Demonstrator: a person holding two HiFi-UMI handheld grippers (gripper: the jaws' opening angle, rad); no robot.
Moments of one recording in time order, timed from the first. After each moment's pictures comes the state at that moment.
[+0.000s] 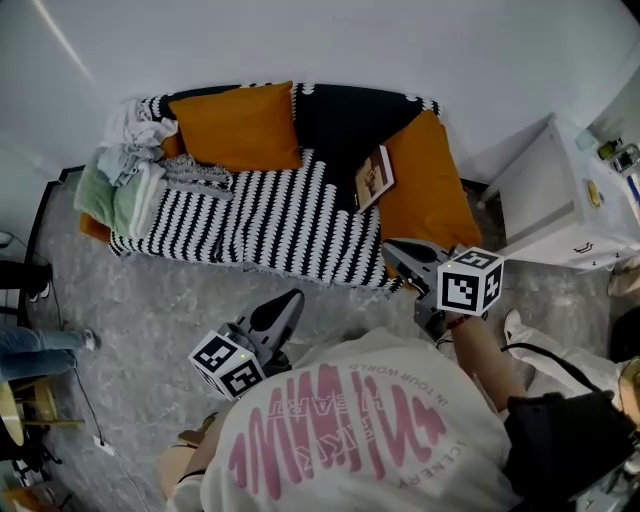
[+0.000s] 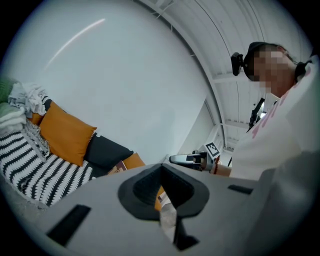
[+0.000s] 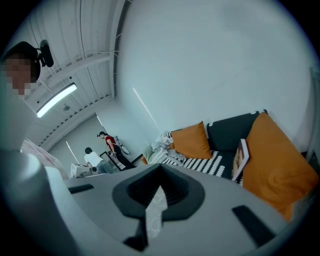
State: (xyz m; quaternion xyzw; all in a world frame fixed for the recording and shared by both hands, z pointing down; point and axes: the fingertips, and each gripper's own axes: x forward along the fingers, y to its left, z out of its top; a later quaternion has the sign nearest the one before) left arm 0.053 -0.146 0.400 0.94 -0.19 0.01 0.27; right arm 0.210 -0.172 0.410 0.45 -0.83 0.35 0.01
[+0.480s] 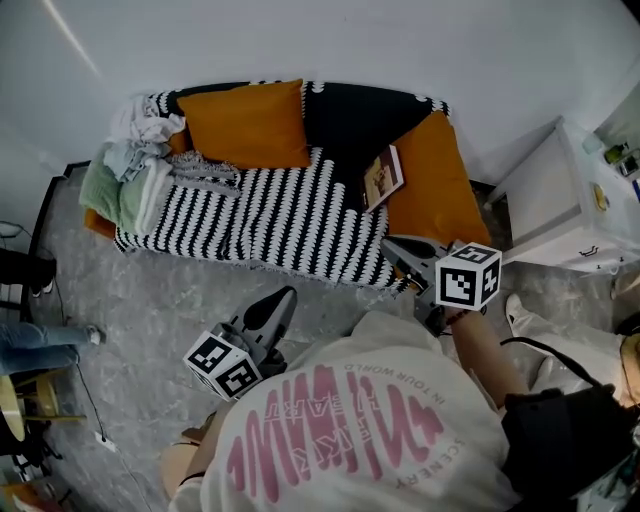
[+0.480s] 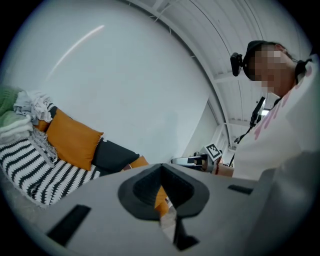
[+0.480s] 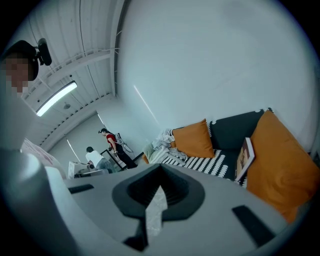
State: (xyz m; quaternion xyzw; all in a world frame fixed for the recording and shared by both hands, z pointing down) left arm 0.025 -0.161 0.395 0.94 -0.22 0.01 0.26; right arm 0.193 -0.188 0.416 0.44 -0.83 0.35 0.02
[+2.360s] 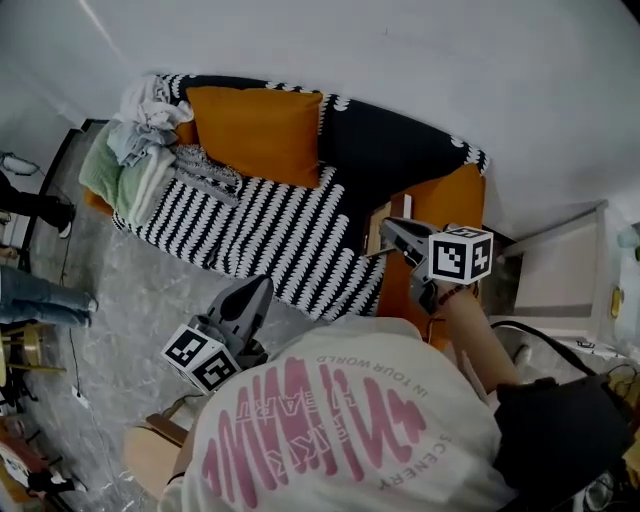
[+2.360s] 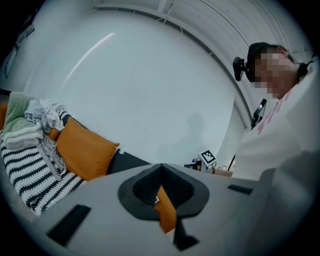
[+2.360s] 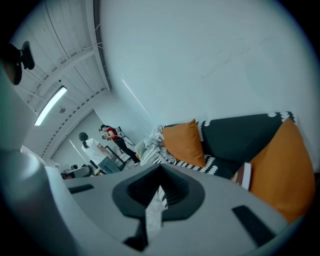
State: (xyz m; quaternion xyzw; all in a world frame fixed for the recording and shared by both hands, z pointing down) left arm 0.089 -0.314 0.396 0.90 -0.35 0.00 0.26; right arm 0.295 -0.395 0.468 0.38 -0.83 0.39 0.06
